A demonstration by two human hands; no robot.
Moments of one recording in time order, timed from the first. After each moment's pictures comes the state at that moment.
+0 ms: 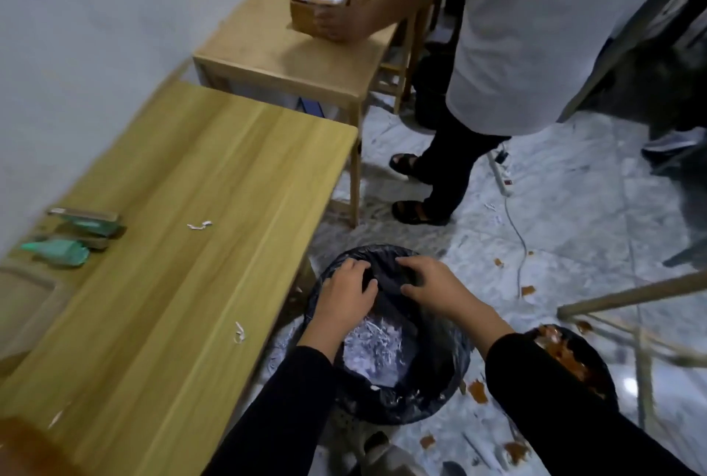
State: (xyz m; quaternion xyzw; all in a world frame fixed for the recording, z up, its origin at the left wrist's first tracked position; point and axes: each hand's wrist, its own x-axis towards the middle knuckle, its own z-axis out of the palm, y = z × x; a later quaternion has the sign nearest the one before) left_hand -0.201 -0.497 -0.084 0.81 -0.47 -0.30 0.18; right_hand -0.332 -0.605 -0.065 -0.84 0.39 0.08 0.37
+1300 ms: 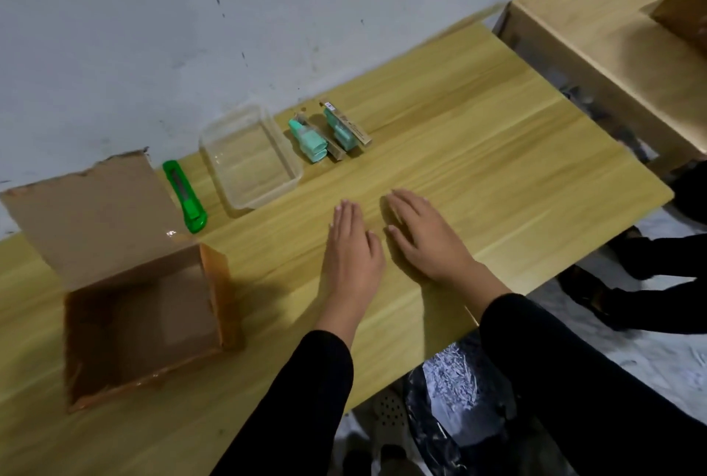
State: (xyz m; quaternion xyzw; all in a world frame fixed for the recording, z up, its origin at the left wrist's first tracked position) left_hand -0.040 -0.356 -0.098 0.96 -0.05 -0.09 0.27; right_hand -0.042 -0.490 -0.095 -0.96 -0.06 0.04 0.28
